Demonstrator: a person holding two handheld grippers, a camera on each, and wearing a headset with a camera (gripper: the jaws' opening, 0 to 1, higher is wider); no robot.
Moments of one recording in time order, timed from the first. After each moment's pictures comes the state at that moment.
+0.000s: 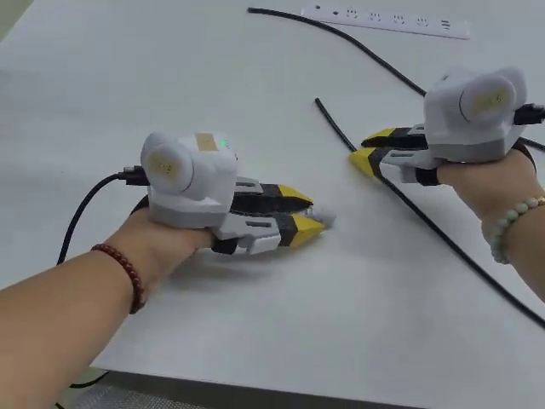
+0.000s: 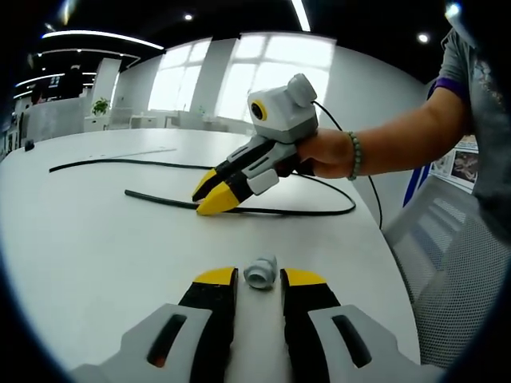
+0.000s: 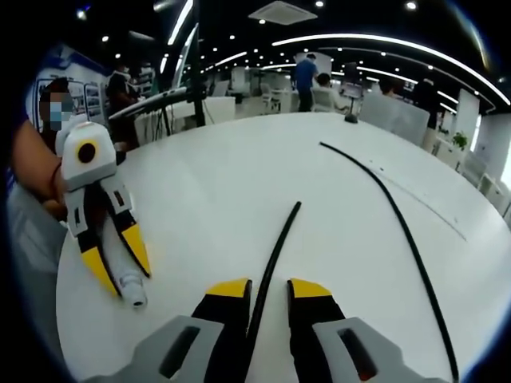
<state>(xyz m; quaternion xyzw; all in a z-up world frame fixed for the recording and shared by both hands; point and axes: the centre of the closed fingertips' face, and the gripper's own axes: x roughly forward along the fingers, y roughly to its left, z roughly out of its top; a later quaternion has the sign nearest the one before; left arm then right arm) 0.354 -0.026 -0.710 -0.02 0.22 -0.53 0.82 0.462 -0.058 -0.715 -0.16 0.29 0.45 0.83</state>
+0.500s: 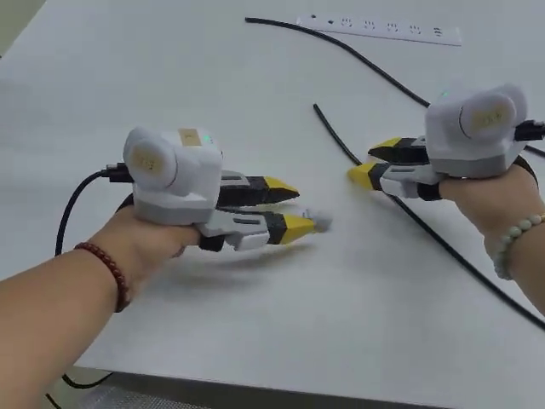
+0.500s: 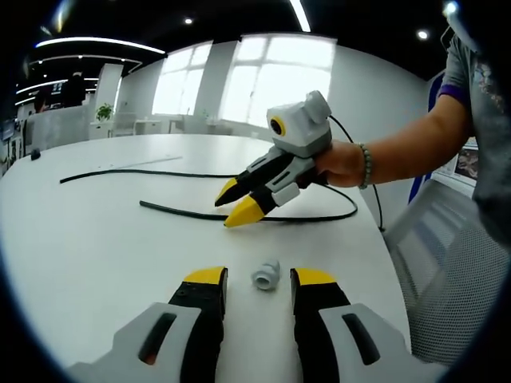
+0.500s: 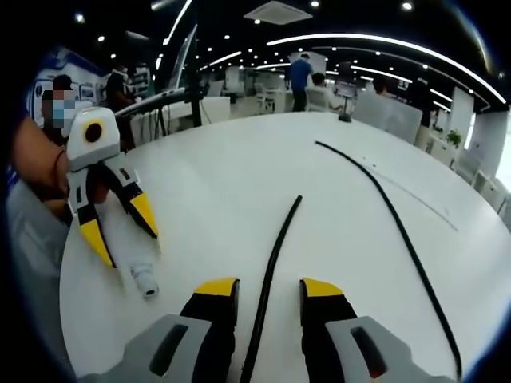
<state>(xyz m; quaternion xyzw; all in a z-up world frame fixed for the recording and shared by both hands) 0.353 -0.011 -0.689 -0.01 0.21 -0.52 0.83 0.447 -0.071 -0.711 -0.16 0.29 0.43 0.84</state>
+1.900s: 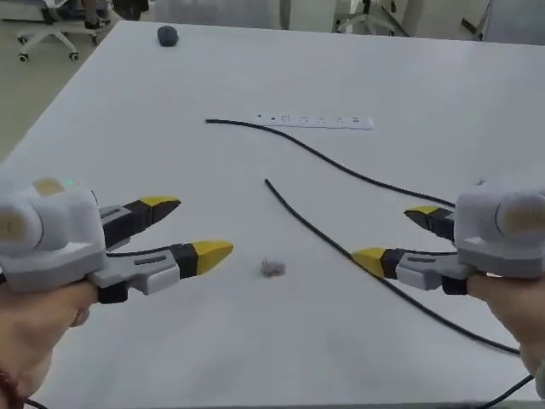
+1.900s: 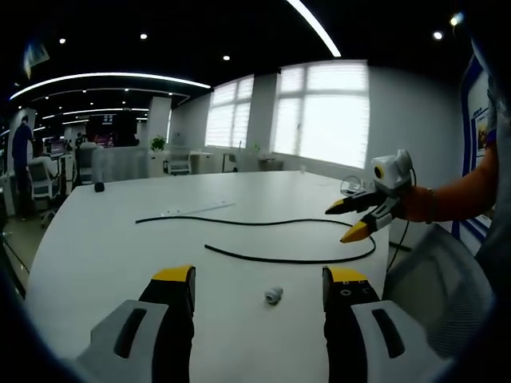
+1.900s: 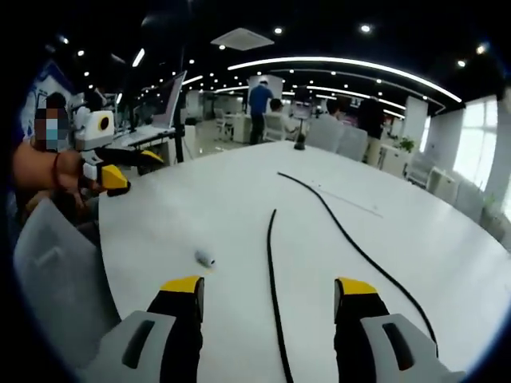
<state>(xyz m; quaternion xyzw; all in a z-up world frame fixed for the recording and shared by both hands) 0.310 0.060 -0.572 -0.02 0.14 -0.37 0.92 0.335 -0.154 -0.608 -0.13 0.23 0.33 0.90</state>
